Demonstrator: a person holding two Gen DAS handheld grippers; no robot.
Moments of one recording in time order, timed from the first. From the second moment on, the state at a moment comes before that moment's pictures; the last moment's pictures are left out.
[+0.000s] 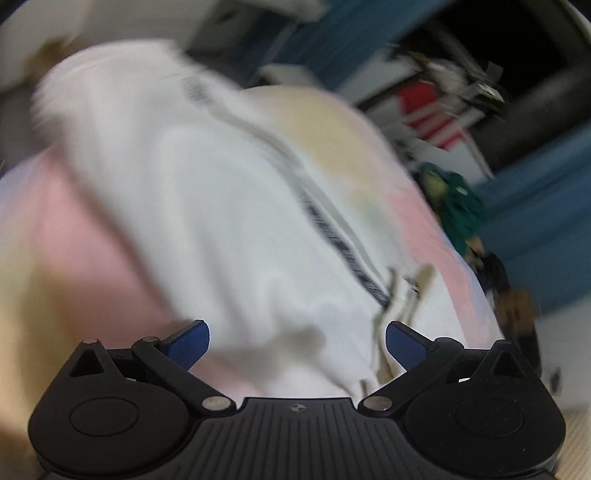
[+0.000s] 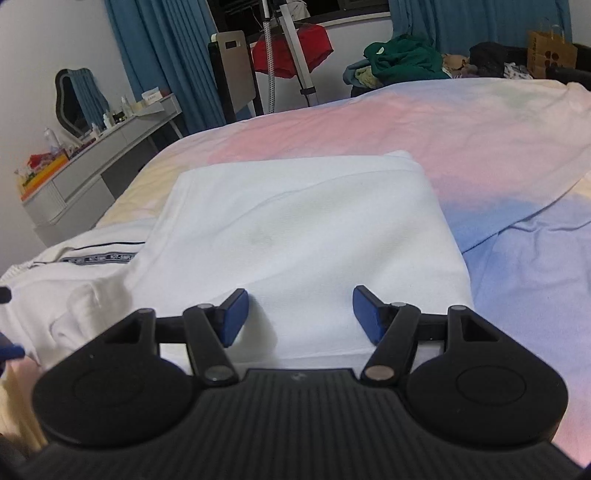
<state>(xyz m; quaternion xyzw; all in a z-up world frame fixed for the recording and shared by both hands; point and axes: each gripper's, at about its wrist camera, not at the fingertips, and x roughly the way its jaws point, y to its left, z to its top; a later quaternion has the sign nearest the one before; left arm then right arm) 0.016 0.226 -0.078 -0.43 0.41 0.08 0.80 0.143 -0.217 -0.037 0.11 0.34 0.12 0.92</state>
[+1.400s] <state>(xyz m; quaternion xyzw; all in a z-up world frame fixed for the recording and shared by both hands) 0.068 0.117 0.051 -0.14 0.11 0.19 0.97 0.128 -0.231 -0.010 0.15 0.33 0.14 0.92</state>
